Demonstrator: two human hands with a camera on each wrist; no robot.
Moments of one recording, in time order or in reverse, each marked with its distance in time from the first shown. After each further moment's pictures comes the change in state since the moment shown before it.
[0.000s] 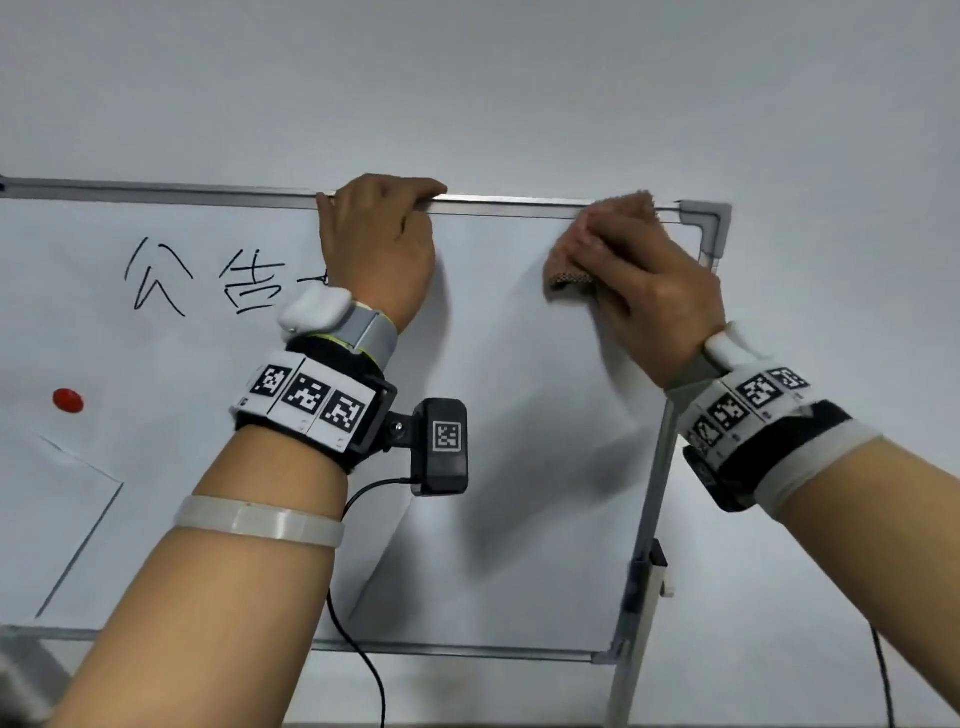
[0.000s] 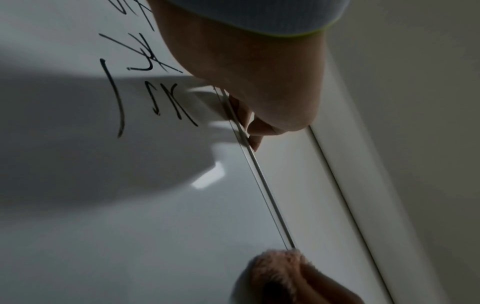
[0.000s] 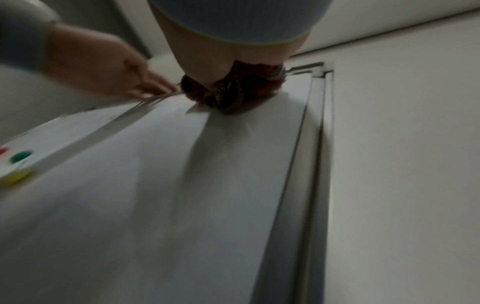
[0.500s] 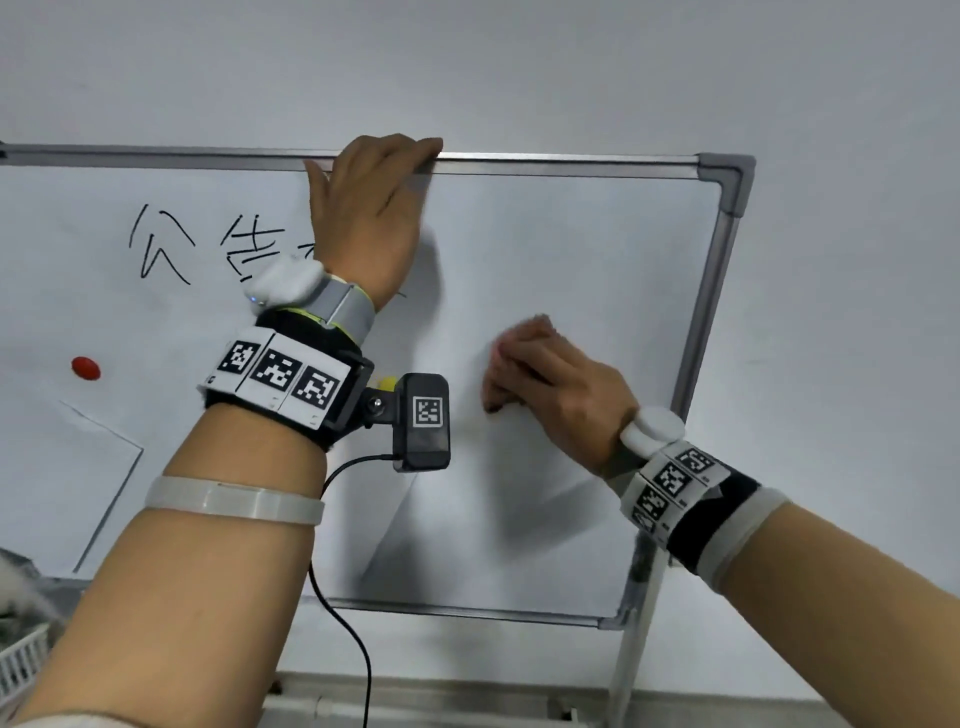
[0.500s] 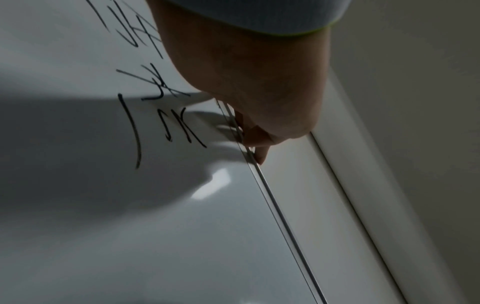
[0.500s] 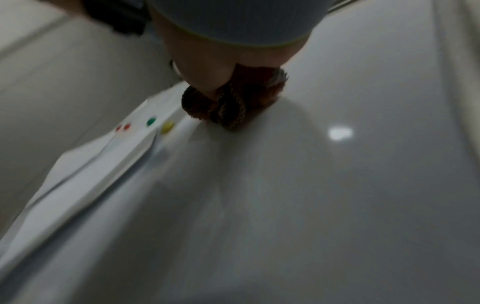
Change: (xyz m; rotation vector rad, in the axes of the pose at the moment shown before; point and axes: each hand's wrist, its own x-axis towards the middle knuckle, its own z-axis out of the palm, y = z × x) left_hand -0.017 -0.001 -0.017 -0.084 -0.096 0.051; right_hand -0.071 -0.074 0.039 0.285 -0.216 -0.095
